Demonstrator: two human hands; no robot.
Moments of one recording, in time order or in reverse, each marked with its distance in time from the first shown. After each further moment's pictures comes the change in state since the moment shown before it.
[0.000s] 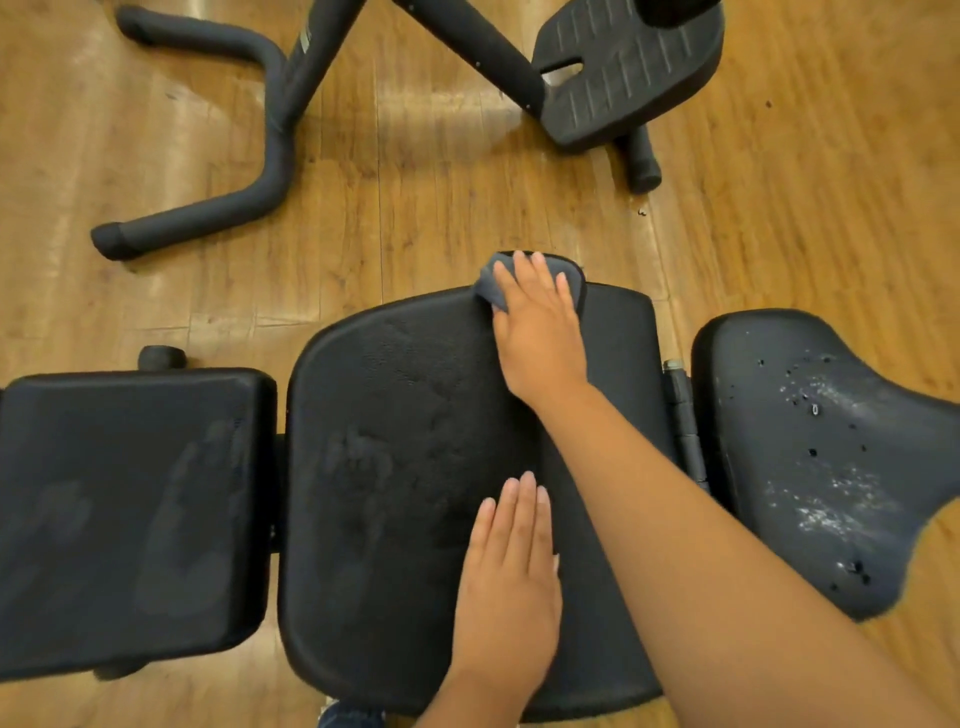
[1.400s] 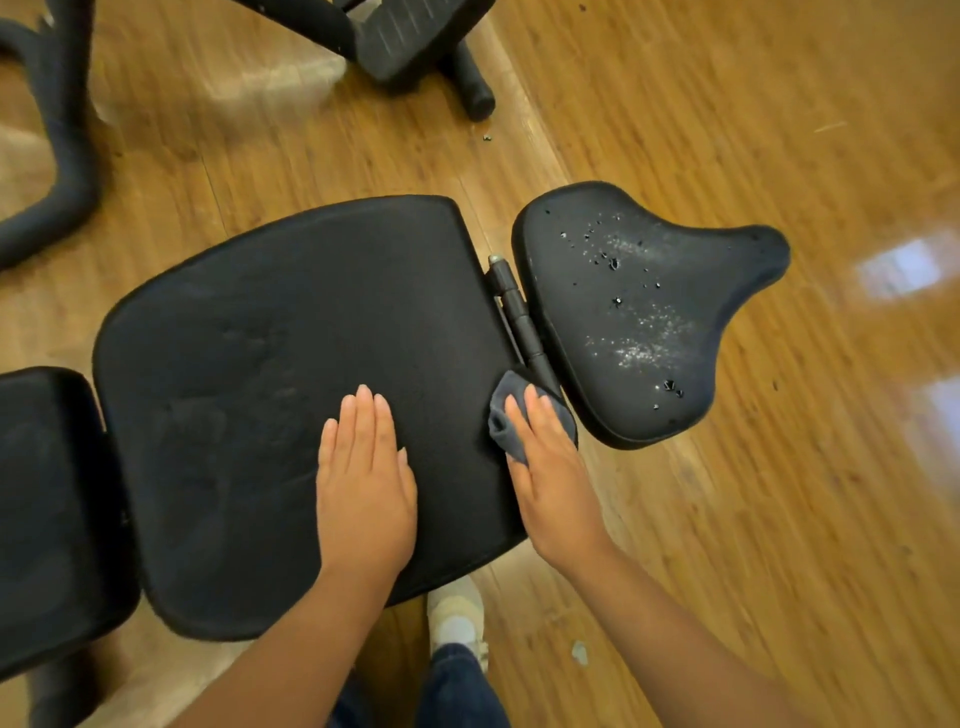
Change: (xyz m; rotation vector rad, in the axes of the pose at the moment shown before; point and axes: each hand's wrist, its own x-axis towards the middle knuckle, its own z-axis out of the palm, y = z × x) left_hand -0.032 0.019 -0.032 0.036 -0.100 -0.024; right_hand -0.271 0.089 -0.001 0.356 -0.040 0.339
